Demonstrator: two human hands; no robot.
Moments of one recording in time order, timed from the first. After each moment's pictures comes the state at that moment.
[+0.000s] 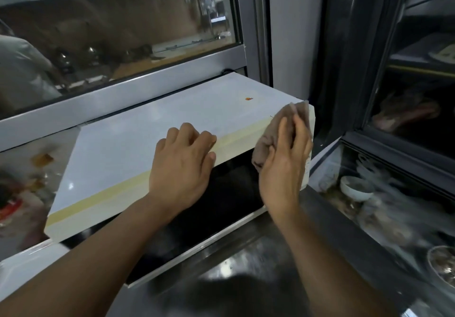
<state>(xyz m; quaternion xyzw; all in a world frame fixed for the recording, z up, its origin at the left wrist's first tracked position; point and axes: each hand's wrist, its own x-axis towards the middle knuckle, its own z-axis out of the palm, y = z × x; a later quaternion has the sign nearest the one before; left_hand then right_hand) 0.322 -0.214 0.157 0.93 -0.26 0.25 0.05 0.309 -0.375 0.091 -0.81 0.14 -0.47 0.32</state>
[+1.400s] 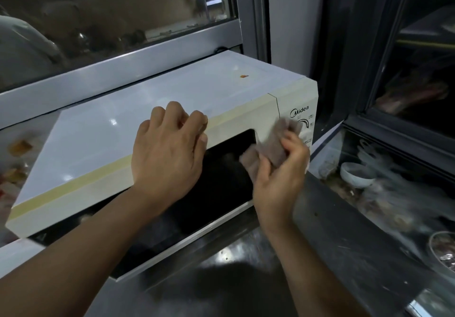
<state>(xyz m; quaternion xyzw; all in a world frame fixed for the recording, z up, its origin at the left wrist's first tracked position) 0.323 -0.218 0.147 0.92 -0.24 0.31 0.00 0.297 -0.355 0.052 -0.67 0.13 -0.53 0.50</state>
